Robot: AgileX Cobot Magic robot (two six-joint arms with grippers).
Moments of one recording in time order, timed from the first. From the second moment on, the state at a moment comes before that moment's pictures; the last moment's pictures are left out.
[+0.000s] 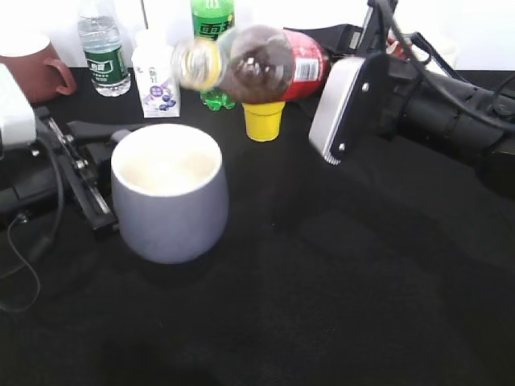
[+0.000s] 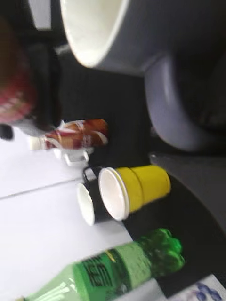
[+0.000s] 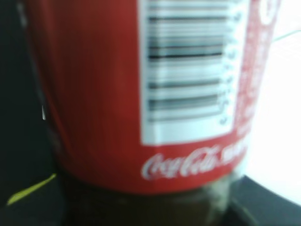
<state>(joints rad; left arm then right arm) -0.26 1.58 -0.41 0.74 -1.15 -0.15 0.42 1.74 -0.78 -0.58 -1.03 -0.82</state>
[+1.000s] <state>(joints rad) -0.26 1.58 -0.41 0.84 -1.16 -0.19 0.42 1.74 -0.78 -0.54 -1.11 -1.25</state>
